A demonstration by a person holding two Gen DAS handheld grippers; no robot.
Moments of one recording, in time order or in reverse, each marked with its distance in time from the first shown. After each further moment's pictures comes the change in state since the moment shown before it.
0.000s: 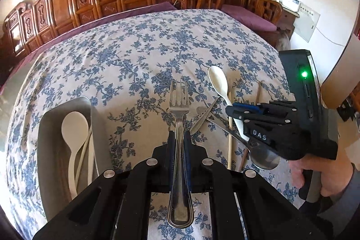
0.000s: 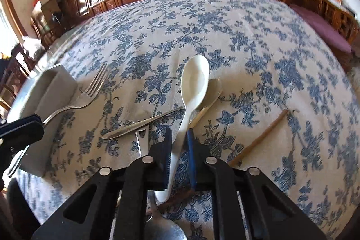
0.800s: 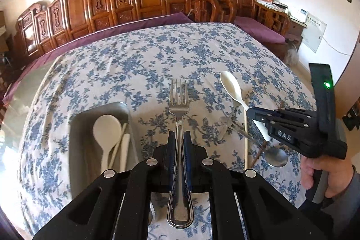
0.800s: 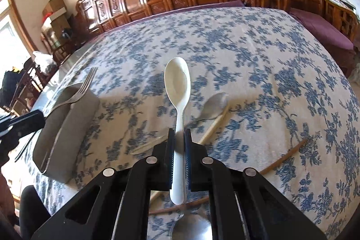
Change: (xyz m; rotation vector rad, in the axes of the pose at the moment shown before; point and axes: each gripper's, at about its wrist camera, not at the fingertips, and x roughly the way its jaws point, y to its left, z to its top) left arm -0.044 0.032 -0.002 -0.036 -0.060 0.068; right arm -0.035 0.020 -0.001 -0.014 -0.101 0.072
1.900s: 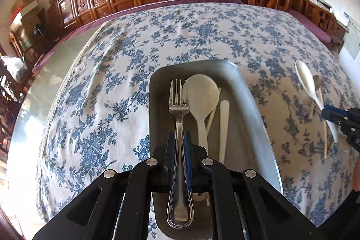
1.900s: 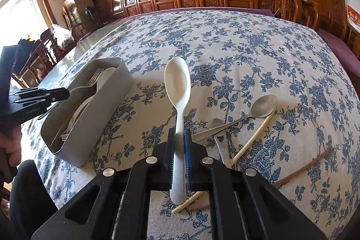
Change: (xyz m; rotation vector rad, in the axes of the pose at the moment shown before) left arm 0.031 0.117 -0.044 -0.121 0.120 0.227; right arm 0.009 0.055 -0.011 -0.159 0.034 0.044
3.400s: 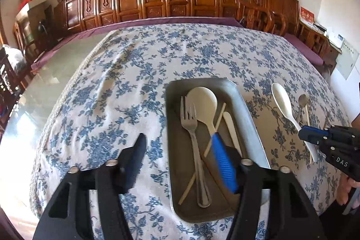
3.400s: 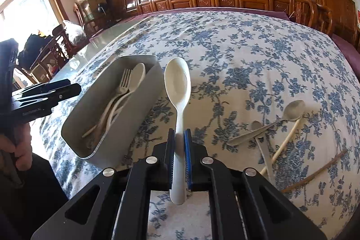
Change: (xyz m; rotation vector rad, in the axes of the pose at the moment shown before) left arm -0.040 0.032 -0.013 -0.088 -0.128 -0.069; right arm 0.000 0.053 0.006 -0.031 0.011 0.074
